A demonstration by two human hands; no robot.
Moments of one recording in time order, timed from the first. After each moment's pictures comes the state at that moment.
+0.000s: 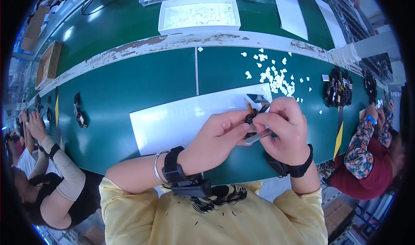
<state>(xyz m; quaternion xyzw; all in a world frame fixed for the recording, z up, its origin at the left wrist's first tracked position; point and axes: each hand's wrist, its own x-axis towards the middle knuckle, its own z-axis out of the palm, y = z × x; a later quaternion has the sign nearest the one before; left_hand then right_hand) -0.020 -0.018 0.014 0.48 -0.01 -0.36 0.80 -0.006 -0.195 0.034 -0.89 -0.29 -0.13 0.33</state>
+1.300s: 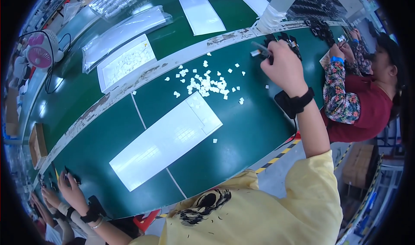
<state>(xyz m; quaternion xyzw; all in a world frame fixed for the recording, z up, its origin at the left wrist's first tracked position) -0.047 0.276 0.035 0.97 0.17 0.17 0.08 0.037 -0.346 0.050 -0.98 0.07 -0.17 0.09</state>
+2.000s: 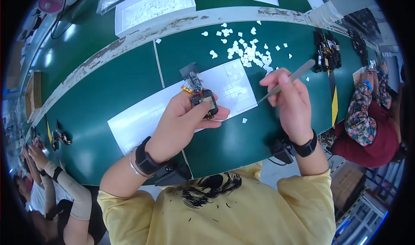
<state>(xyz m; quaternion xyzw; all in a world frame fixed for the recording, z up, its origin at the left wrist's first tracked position) -0.005 -0.015 0.016 0.52 0.08 -0.37 0.76 -0.020 -0.248 0.014 -0.74 -0.01 0.03 0.67</state>
